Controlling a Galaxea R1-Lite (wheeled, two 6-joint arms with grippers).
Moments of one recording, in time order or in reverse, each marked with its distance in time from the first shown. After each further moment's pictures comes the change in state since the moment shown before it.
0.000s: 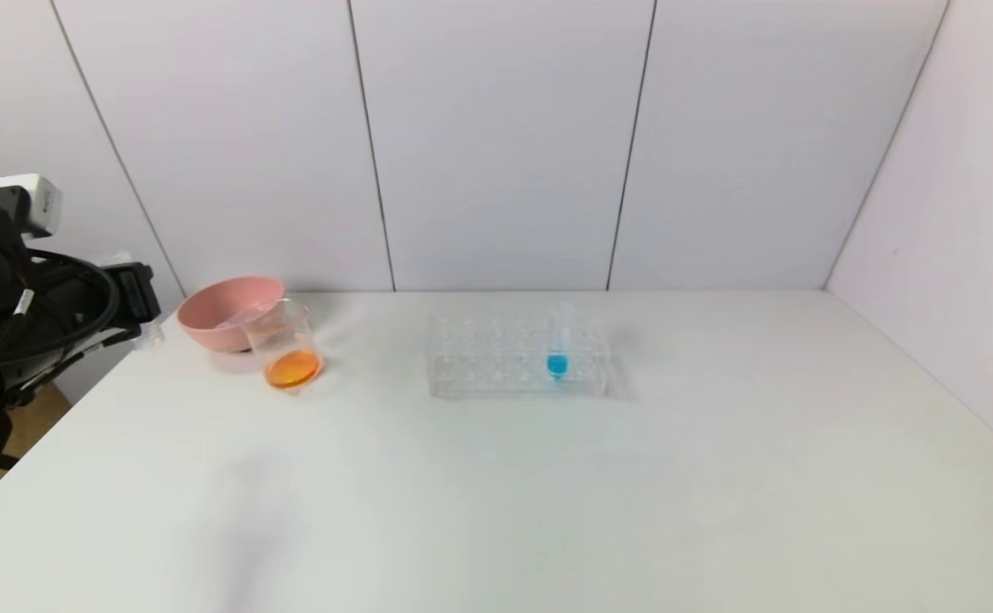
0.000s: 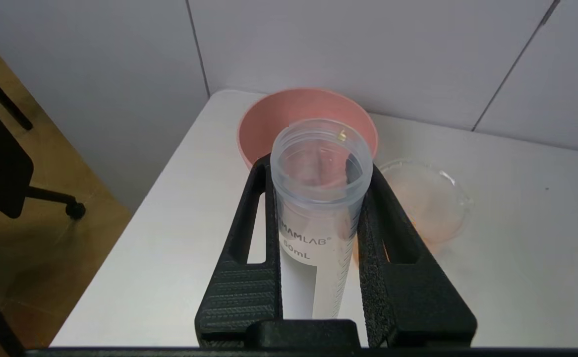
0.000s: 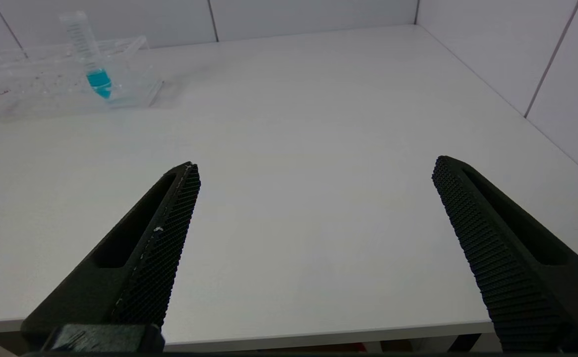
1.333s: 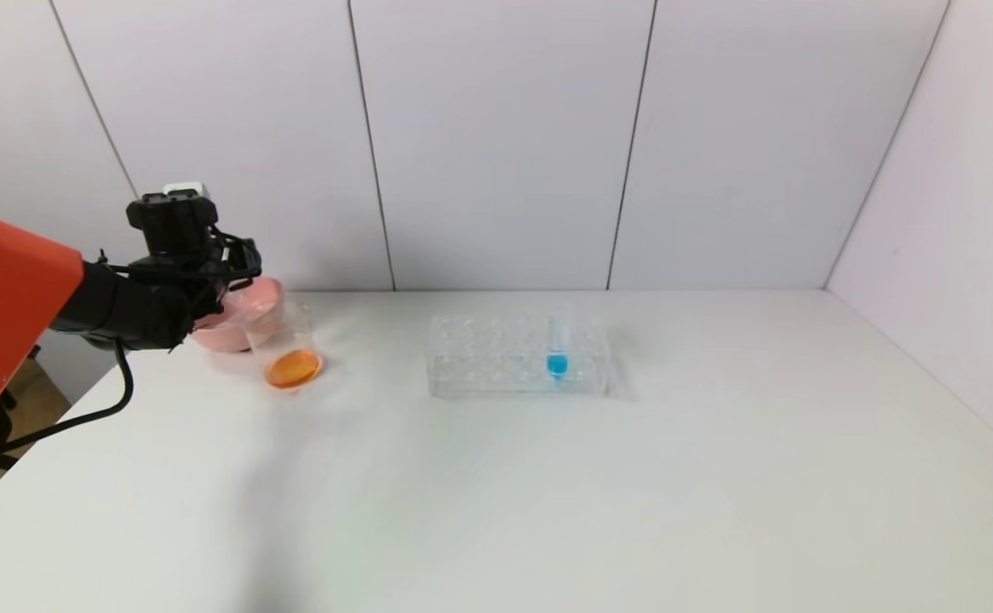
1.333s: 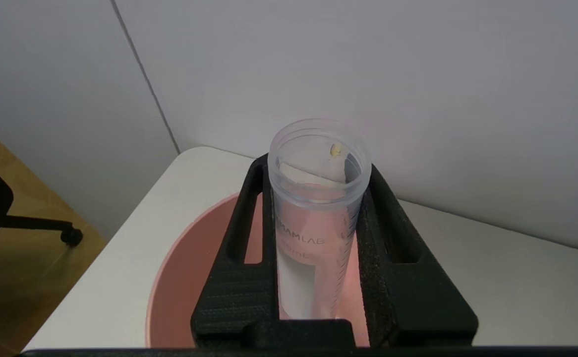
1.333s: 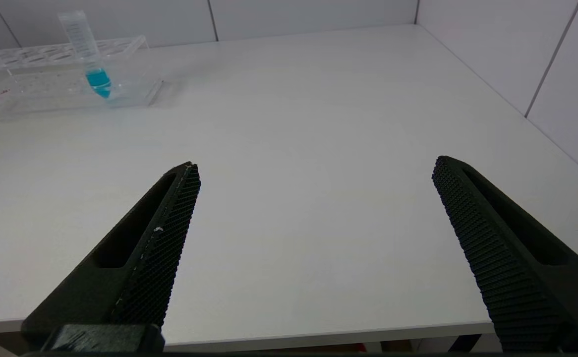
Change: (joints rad) left arm -0.020 0.676 -0.718 0.030 0.133 0.013; right arm 0.000 0.000 0.000 0.000 0.000 0.000
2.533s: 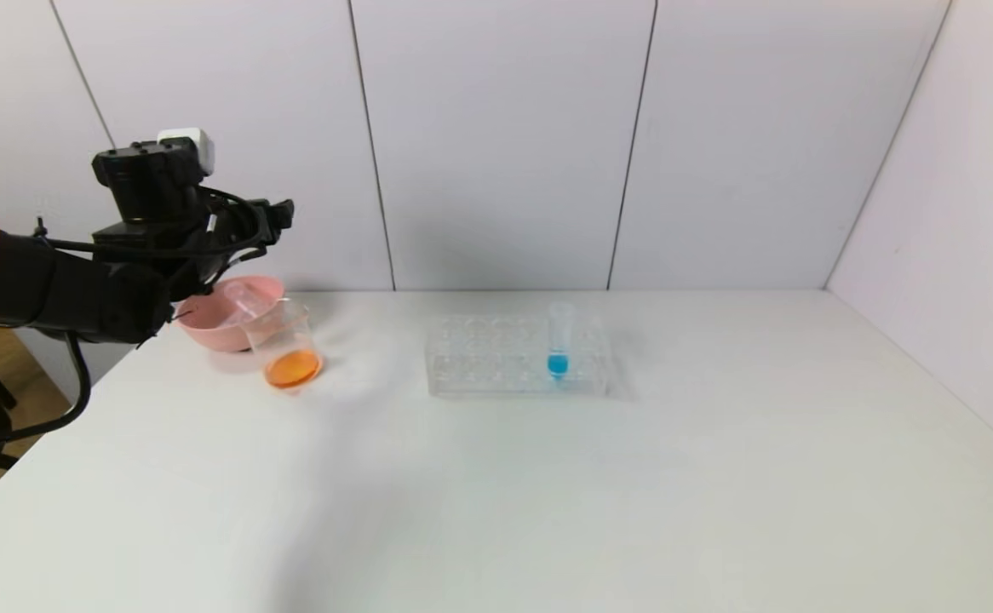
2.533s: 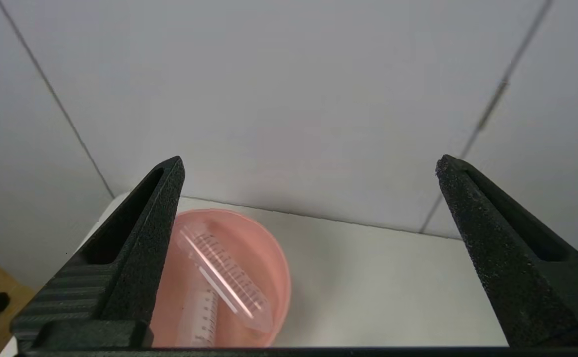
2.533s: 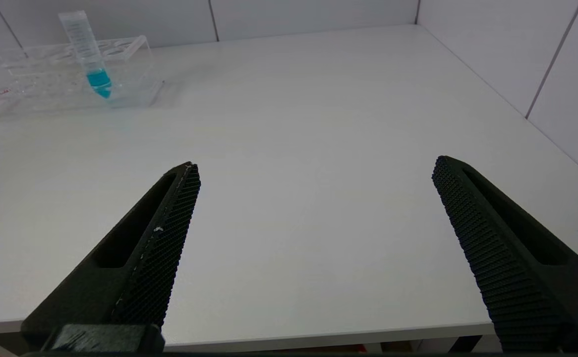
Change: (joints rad) left arm -0.121 -0.276 0.209 -0.046 -0.144 -0.003; right arm 0.000 0.000 0.000 0.000 0.000 0.000
